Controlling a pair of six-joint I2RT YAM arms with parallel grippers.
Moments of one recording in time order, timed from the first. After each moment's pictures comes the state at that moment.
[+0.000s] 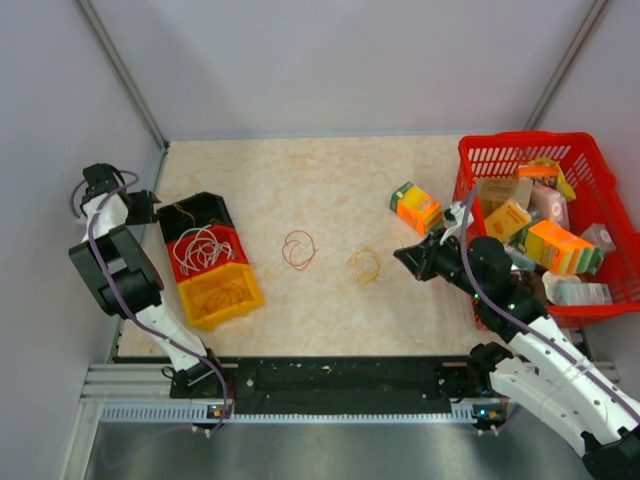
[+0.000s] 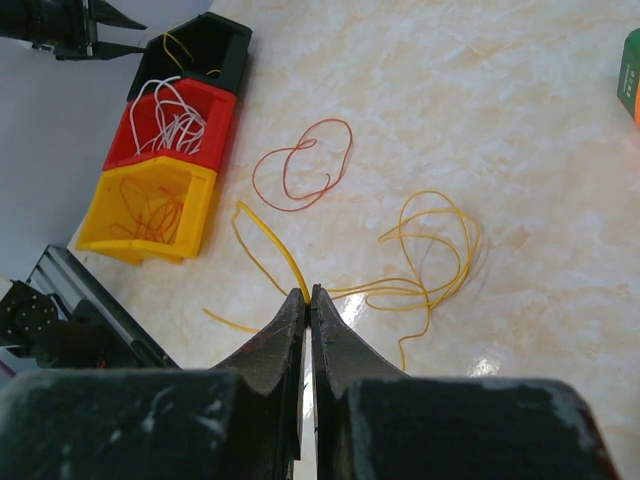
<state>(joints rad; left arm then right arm) 0.55 1.87 1.45 -0.56 0.16 -1.21 0.54 0.66 0.58 -0.15 -0.19 0.48</state>
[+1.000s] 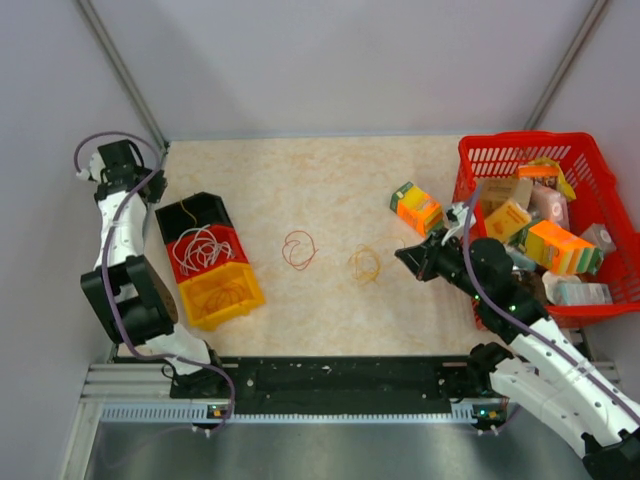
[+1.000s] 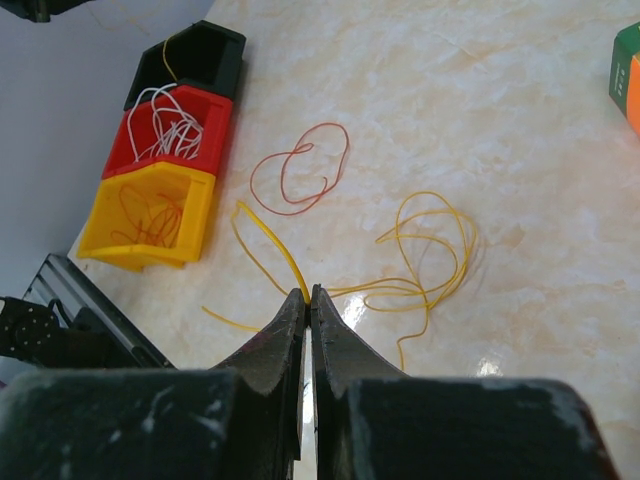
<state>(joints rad) 0.39 1.65 1.42 -0.49 0.00 -0.98 0.54 0.65 0.58 -0.15 -0.17 0.49</state>
